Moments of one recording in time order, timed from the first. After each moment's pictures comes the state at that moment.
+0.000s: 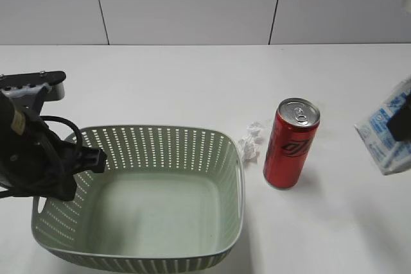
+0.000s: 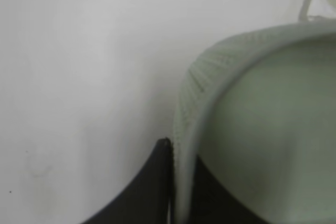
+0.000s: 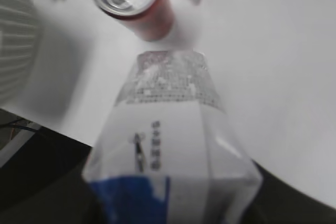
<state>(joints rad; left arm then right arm) -0.63 1.42 -0.74 0.00 0.72 -0.59 0.37 1.18 -0.98 0.10 1.05 -0.04</state>
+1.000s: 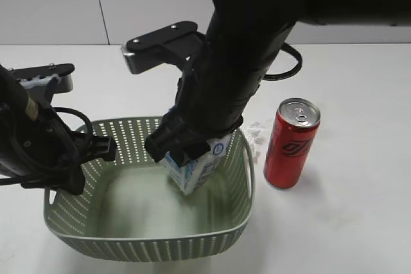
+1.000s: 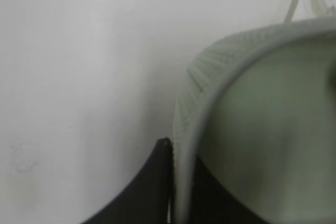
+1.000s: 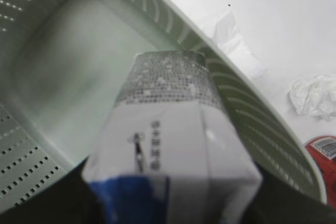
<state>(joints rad) -0.63 1.46 -0.81 -0.04 0.77 -0.59 0.89 1.80 -1.34 0.07 0.85 0.07</state>
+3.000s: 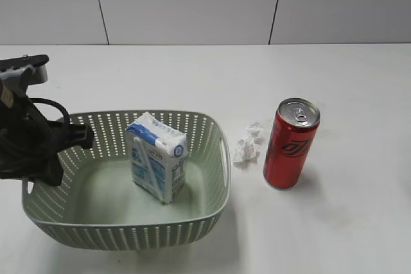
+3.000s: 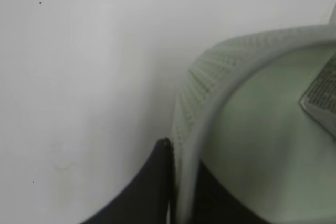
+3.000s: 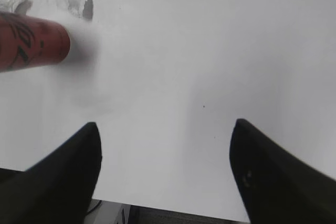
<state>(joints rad) -0.53 1.44 -0.81 -0.04 0.81 -0.57 0.04 1.41 -1.24 0.07 1.19 -0.15</state>
